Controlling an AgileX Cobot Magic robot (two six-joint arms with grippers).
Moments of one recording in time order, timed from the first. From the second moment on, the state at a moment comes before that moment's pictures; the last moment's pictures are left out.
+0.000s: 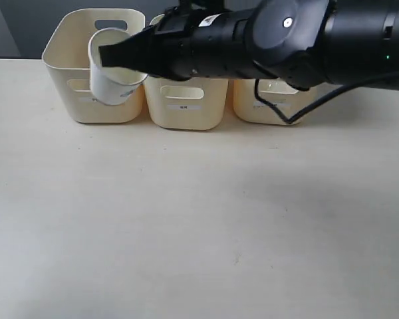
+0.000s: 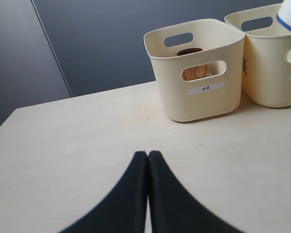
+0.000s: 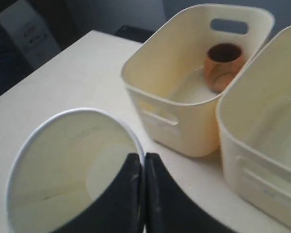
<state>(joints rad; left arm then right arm) -0.04 0.00 0.00 0.06 0.23 0.12 0.76 1.68 -1.21 0.77 0.06 -0.49</state>
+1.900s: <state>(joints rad) -0.04 0.00 0.00 0.06 0.23 0.12 0.63 1.68 -1.27 0.89 -0.11 -0.70</state>
